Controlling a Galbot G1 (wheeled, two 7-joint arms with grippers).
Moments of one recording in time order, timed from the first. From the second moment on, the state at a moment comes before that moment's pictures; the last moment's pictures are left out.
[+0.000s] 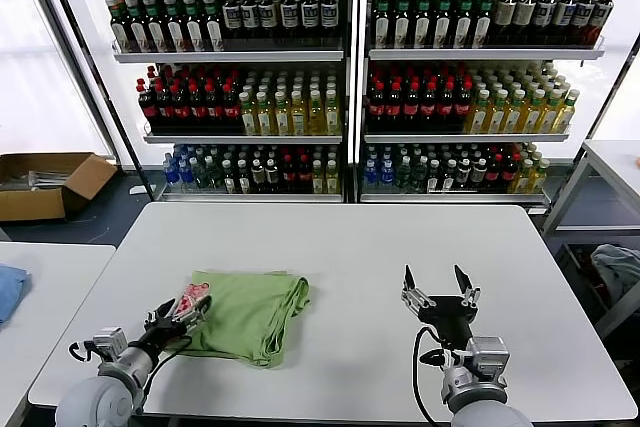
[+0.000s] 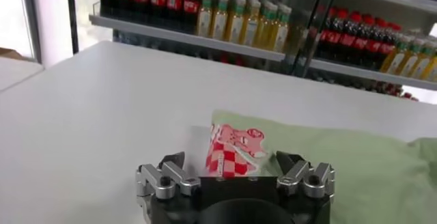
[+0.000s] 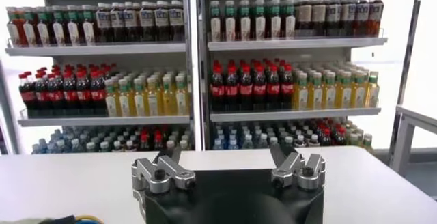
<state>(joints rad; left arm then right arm) 1.35 -1.15 -0.66 -1.78 -0.60 0.43 0.14 -1.45 1.33 0.35 2.32 0.22 -0.47 0.33</state>
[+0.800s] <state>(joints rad) 1.33 -1.15 -0.67 -1.71 -0.57 0.41 0.19 -1.44 1.32 0.37 2.33 0.23 -0.47 0.33</state>
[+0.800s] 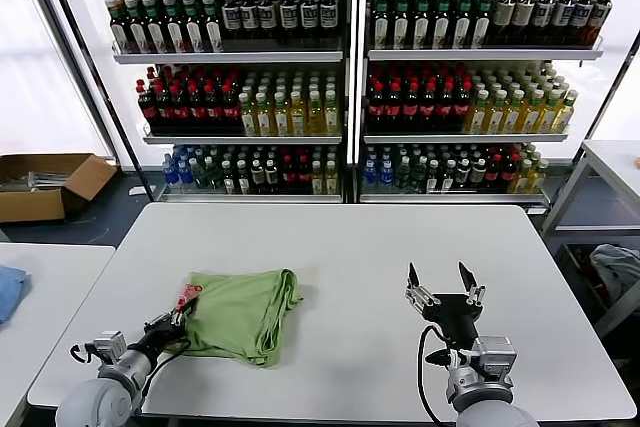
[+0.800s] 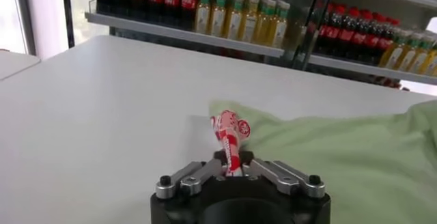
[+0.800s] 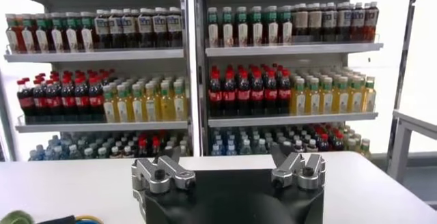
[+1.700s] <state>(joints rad) 1.35 -0.87 -0.93 -1.78 -0.56 0.41 0.22 -1.43 1.32 0.38 2.31 0.24 -0.47 0.33</state>
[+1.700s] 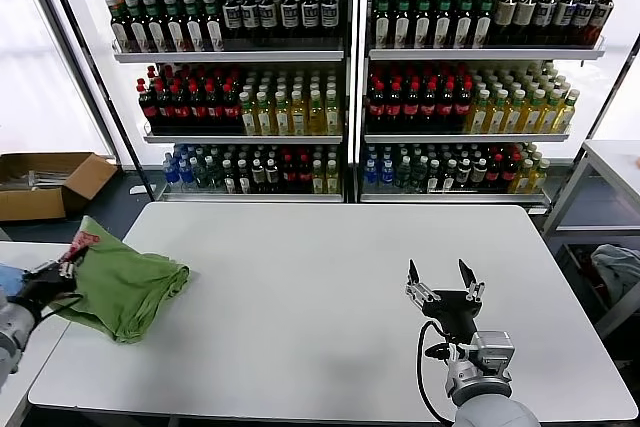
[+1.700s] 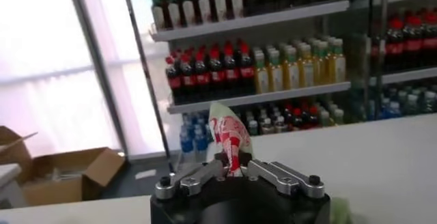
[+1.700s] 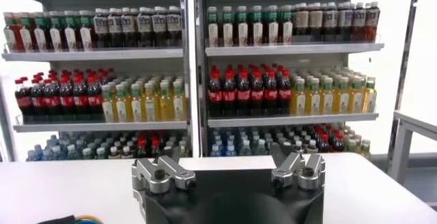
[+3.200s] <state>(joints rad) 1.20 -1.29 -0.27 -2.02 -0.54 0.43 0.02 -1.42 1.39 0.28 2.20 0.33 -0.52 0.37</state>
